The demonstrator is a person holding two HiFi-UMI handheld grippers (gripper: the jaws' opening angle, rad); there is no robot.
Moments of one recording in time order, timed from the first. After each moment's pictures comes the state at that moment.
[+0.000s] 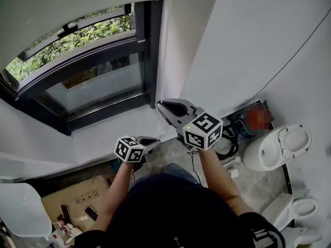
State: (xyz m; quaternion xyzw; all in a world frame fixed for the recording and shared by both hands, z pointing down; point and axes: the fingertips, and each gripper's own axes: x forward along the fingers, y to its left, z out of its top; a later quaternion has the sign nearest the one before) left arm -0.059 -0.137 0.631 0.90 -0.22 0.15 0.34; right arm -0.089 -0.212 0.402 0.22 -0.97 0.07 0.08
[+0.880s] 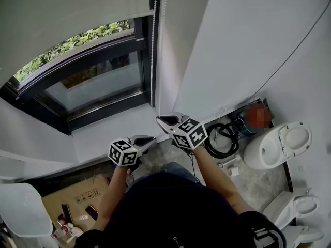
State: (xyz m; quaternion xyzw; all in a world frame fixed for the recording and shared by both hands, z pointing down) left arm -0.076 -0.131 0.603 0.92 -0.24 0.11 0.30; right arm -0.087 -0.199 0.524 0.21 -0.95 0.13 0.21
